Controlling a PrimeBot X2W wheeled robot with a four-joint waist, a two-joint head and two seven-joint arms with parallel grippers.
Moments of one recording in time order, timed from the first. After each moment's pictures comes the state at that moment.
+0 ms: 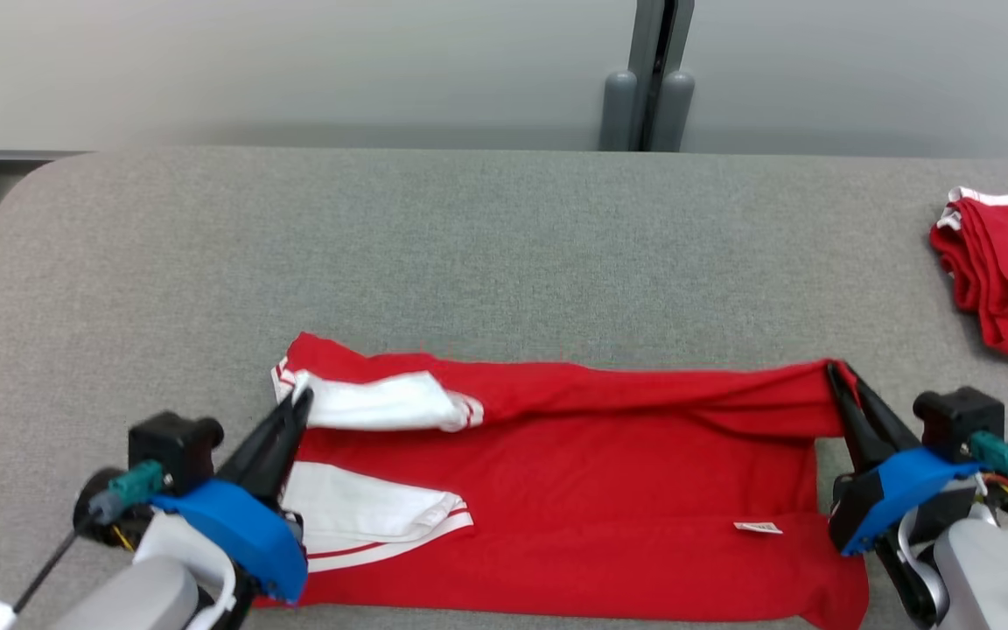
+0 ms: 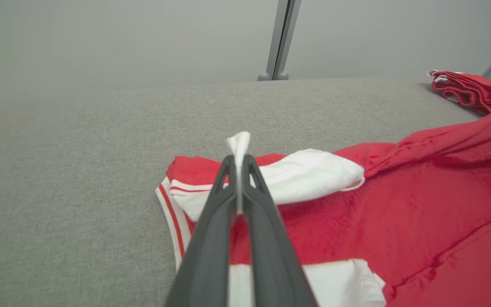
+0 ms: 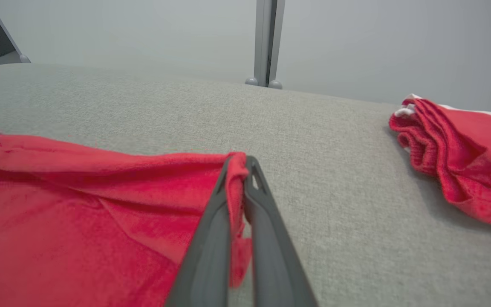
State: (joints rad) left arm -0.45 0.63 -0.91 0.25 -0.94 0.10 -0.20; right arm -0.36 -0.27 0.17 0.60 0.26 0.13 -0.21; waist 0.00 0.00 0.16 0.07
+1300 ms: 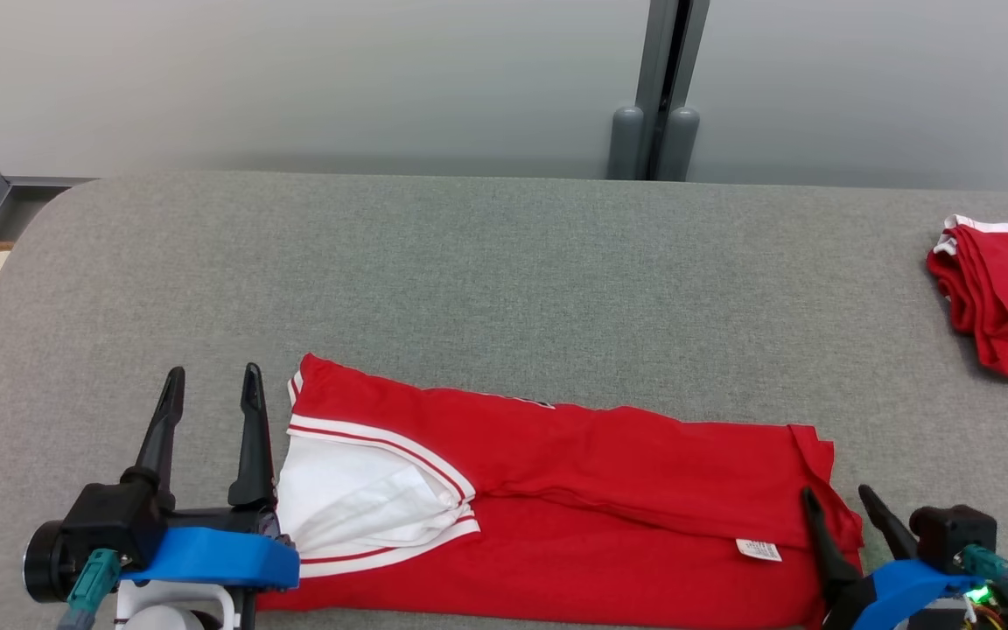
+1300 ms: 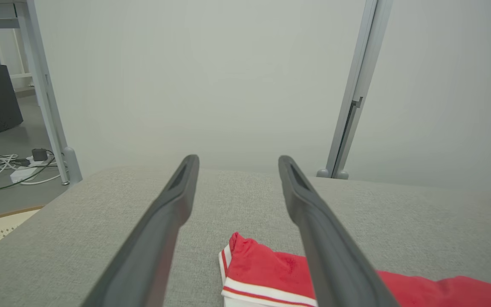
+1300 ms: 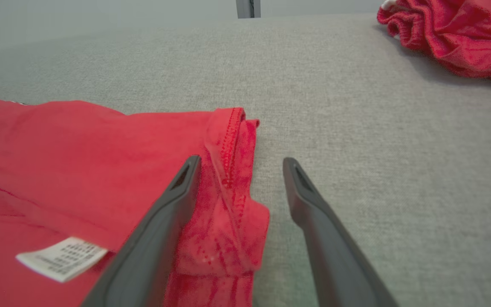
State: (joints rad) left arm -0.09 0.31 -0.32 0.09 -0.46 0.16 -0.26; right arm -0.11 -0.15 0.01 0.51 0.23 0.13 -0.14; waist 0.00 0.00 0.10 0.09
